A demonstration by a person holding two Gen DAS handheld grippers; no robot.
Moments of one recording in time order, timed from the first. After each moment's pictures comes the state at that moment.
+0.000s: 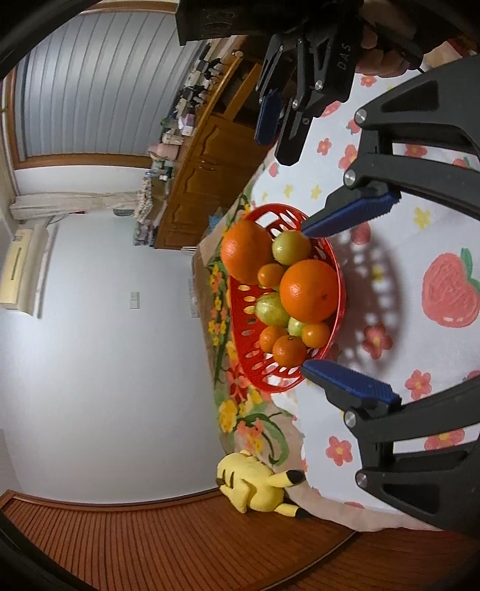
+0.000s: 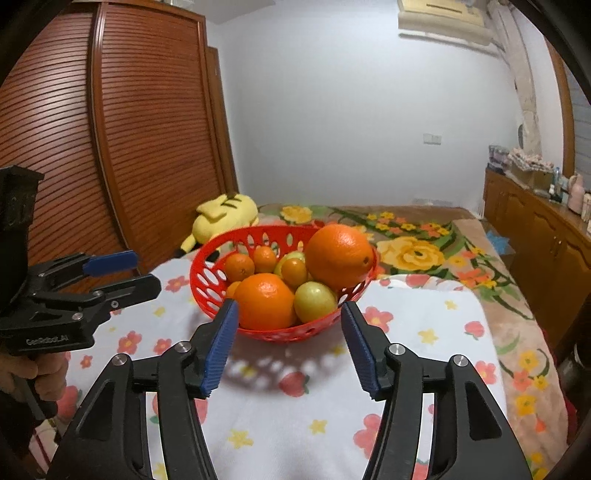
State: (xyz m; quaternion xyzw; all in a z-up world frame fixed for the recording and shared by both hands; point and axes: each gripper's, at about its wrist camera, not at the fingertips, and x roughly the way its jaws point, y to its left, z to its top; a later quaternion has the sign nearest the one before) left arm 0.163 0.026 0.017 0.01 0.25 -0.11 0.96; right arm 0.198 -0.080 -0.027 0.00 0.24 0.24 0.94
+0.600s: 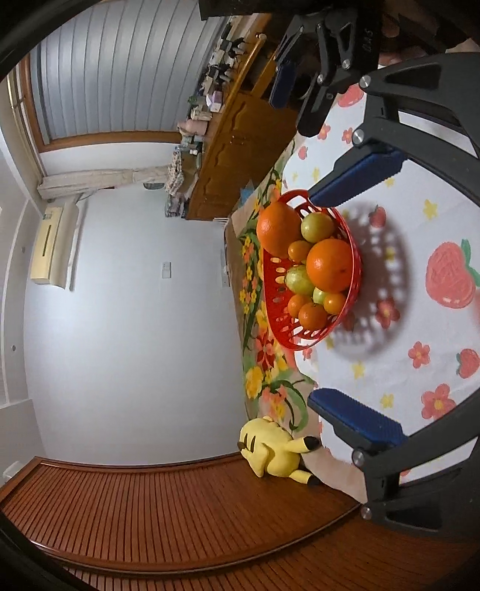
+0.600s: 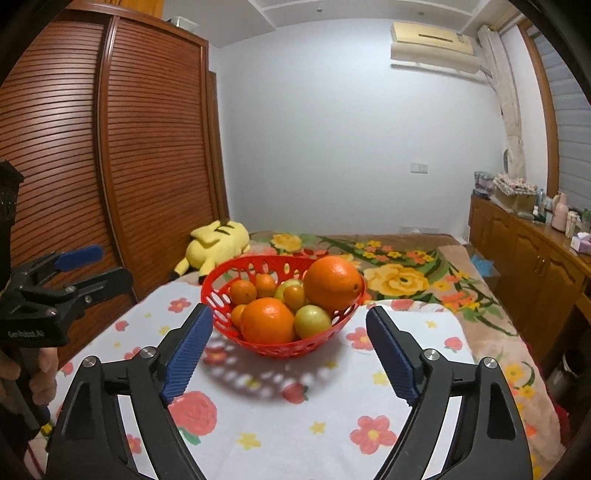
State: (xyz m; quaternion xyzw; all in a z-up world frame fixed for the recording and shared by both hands) left arm 0.122 0.038 0.040 0.01 0.19 -0.05 0.98; right arm 0.161 -0.079 -0.006 0.00 0.19 0.22 0.96
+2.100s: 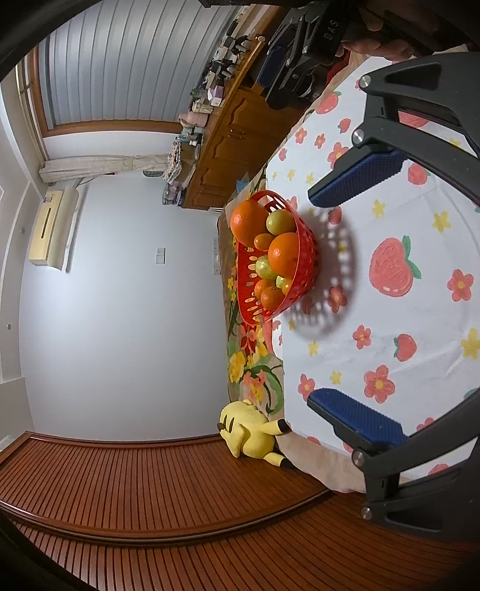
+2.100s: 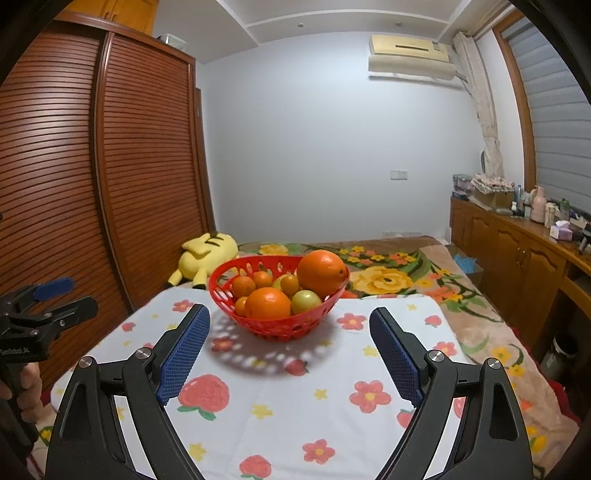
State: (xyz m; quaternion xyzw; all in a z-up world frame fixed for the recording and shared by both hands) left arm 0.053 0.055 0.023 -0.01 0.21 -0.01 0.98; right arm 0.096 -0.090 -0.008 0.02 0.17 0.18 0.97
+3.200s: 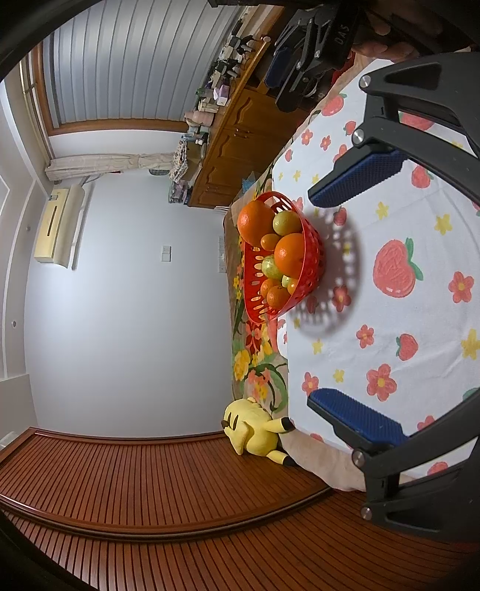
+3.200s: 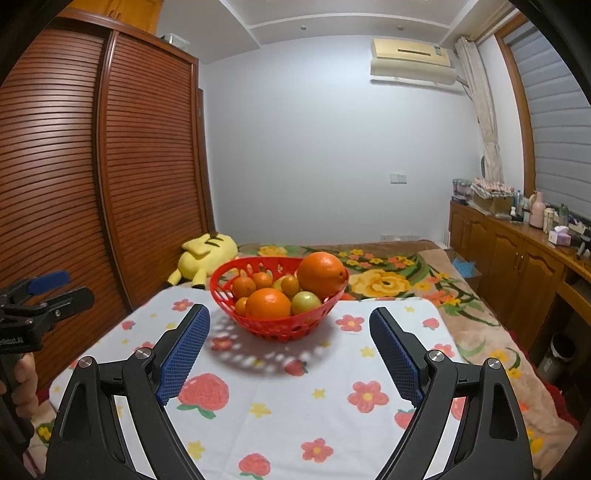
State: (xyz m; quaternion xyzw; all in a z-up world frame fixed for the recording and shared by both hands) left arm 0.048 0.055 0.027 -0.02 0.20 -0.01 0.98; right arm 0.092 -0.090 -0.010 0.01 0.16 0.18 0.97
